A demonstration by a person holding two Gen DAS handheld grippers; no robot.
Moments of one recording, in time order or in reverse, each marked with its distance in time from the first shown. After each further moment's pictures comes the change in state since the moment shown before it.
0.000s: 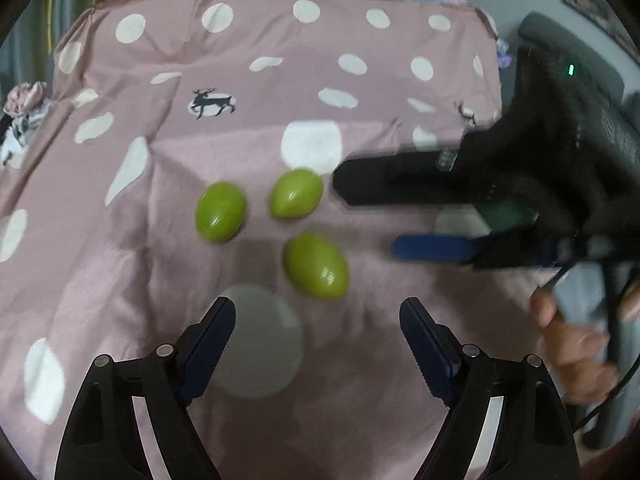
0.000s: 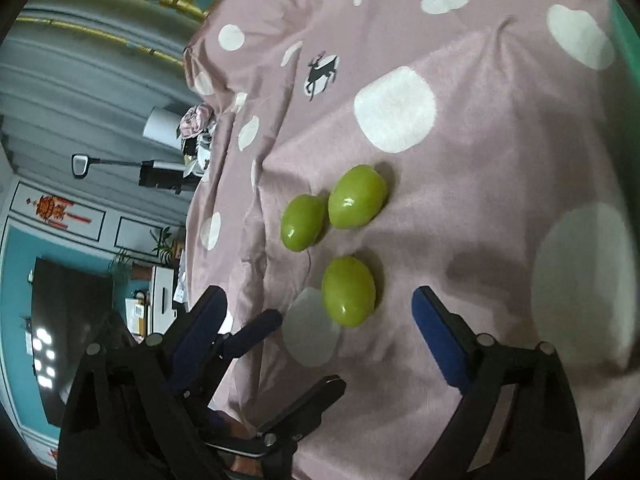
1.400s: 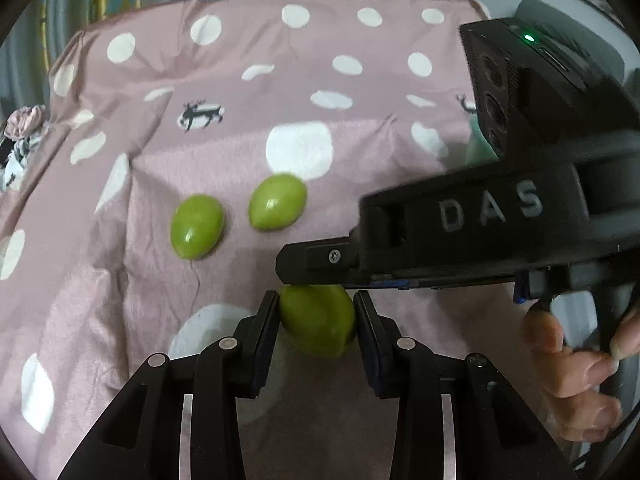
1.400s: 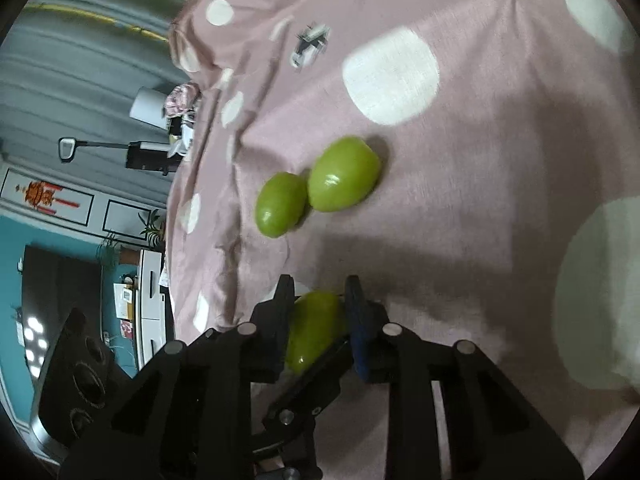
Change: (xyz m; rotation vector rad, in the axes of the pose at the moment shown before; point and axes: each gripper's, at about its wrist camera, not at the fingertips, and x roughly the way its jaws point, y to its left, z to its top) left arm 0.014 -0.025 0.001 0.068 -0.038 0.079; right arm 0.019 -0.007 0.000 -0.027 0.057 -0.042
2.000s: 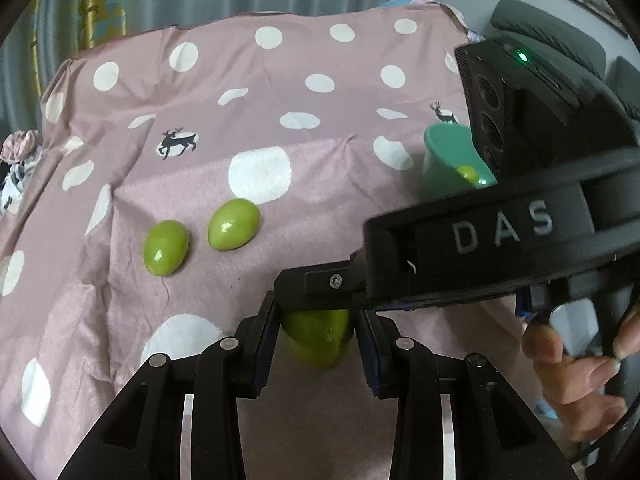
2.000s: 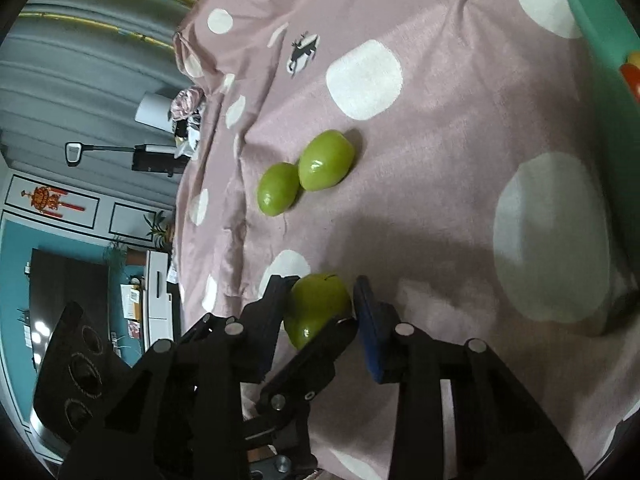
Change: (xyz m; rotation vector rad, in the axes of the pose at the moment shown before) left arm -0.018 -0.033 0.004 0.046 -0.046 -0.020; right arm -0.033 -0.011 -0.020 0.038 0.004 0.024
